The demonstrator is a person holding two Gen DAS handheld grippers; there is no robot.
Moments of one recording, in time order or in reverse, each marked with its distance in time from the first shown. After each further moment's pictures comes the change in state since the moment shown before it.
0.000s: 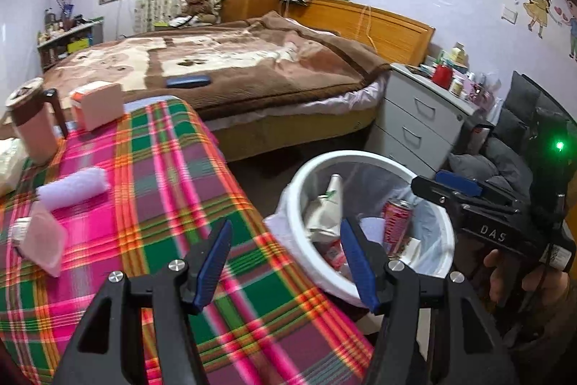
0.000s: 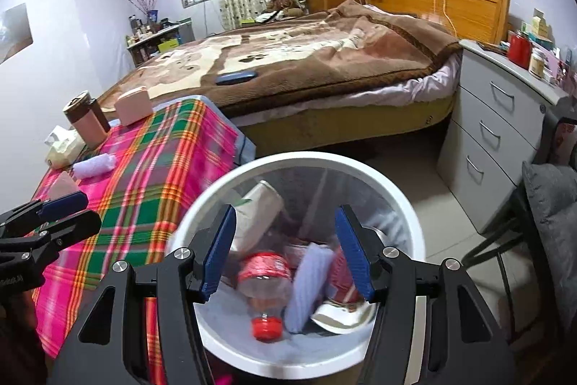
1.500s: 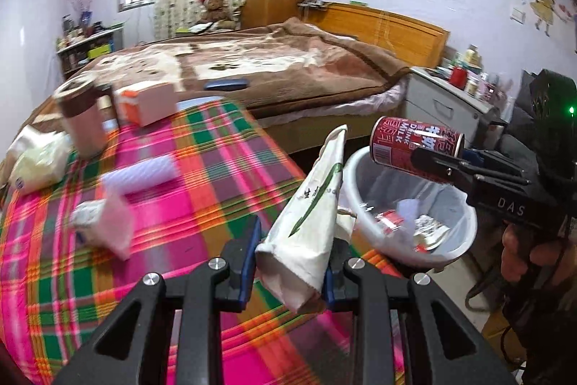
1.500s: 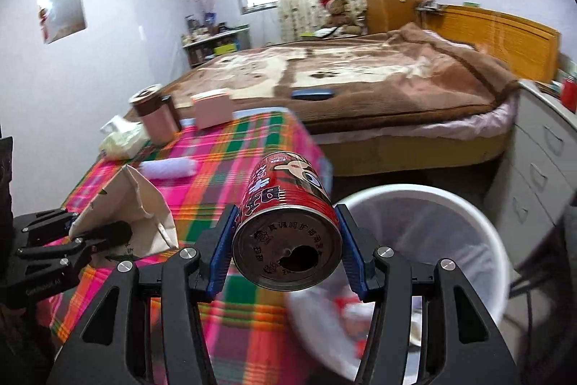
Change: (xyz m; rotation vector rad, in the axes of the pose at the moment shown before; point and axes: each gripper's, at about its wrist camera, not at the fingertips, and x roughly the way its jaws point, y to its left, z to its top) left arm -0.041 0.045 -0.017 0.020 -0.015 0.055; right arm -0.009 0.076 0.006 -0.104 -0.059 0.148
